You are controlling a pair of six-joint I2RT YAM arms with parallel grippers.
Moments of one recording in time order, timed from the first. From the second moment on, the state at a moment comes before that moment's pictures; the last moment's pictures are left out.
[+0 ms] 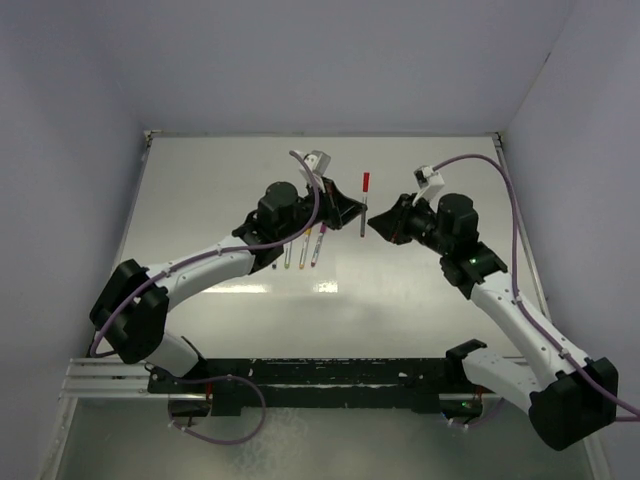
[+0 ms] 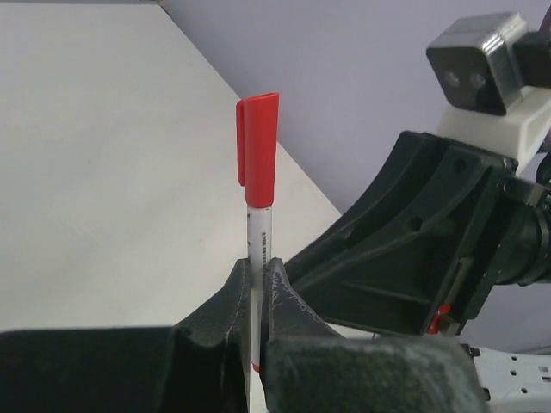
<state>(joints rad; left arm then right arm) -0.75 1.51 1.02 0.48 0.24 -0.62 0.39 0.98 0.77 -0.06 -0.32 0.49</state>
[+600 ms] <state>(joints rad) -0.77 1.73 1.21 -0.13 -0.06 -0.55 0.39 0.89 0.88 -0.23 0.00 0.46</state>
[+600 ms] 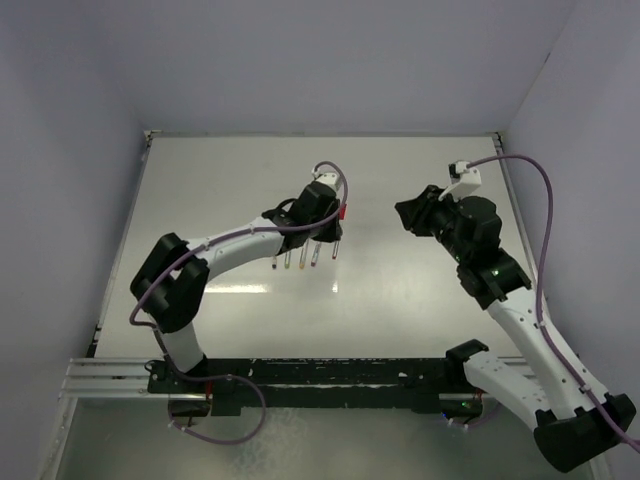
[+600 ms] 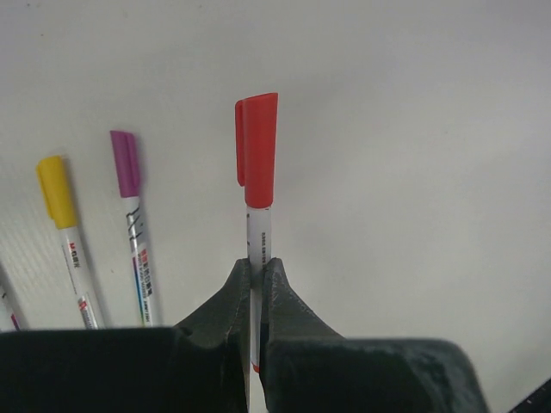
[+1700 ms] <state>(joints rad) -0.77 2.06 1.44 -0.36 -0.12 -0.55 0.39 0.82 0.84 -0.32 0.09 0.48</state>
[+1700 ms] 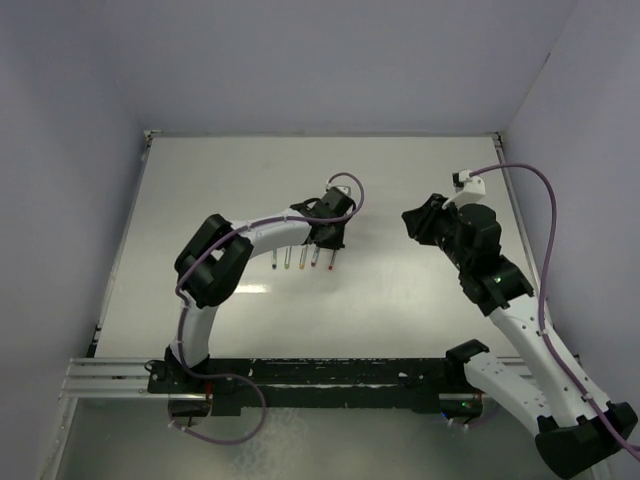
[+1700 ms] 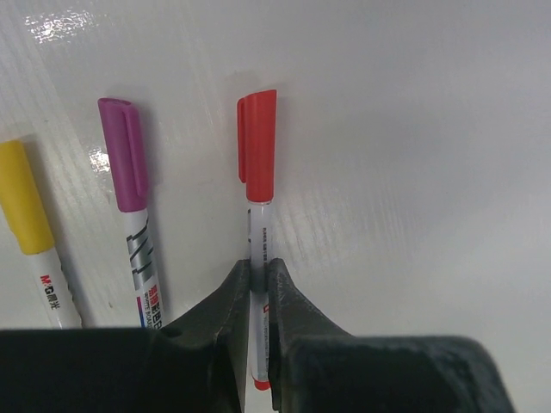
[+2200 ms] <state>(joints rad) -0.77 2.08 1.47 -0.38 -0.14 -0.55 0.39 0.82 0.83 -0.32 0.09 0.48</state>
